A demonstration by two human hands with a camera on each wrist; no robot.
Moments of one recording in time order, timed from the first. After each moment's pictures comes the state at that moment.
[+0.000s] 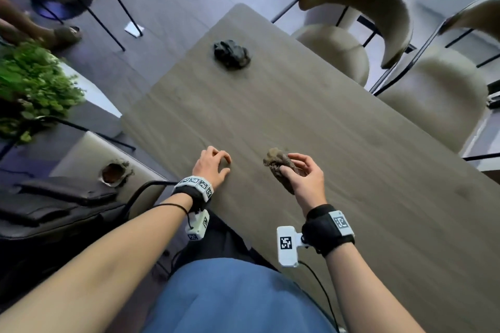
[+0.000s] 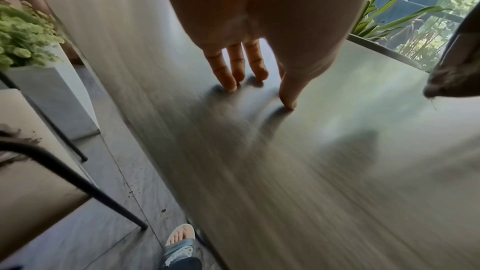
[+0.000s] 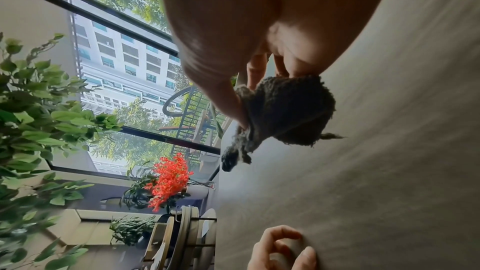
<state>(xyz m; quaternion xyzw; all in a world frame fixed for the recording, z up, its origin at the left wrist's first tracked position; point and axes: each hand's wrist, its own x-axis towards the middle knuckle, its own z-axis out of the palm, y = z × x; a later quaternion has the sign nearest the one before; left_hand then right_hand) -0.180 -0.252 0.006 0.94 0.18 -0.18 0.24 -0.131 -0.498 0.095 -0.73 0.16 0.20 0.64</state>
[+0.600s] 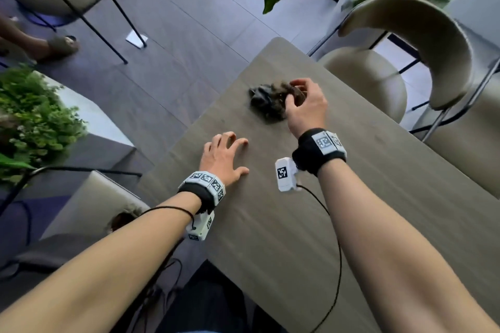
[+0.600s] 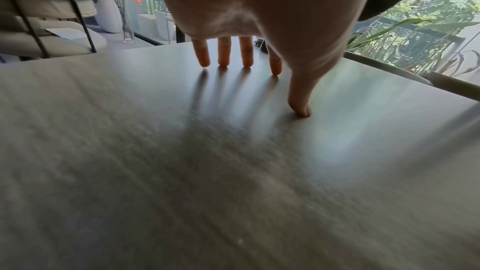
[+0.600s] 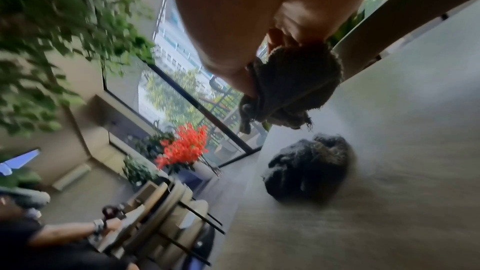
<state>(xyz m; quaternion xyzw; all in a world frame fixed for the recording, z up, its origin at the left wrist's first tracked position) -0.011 -0.094 -0.005 0.97 0.10 -0.17 0.11 0.147 -0.252 0.069 -0.89 -0.05 -0.02 0.45</state>
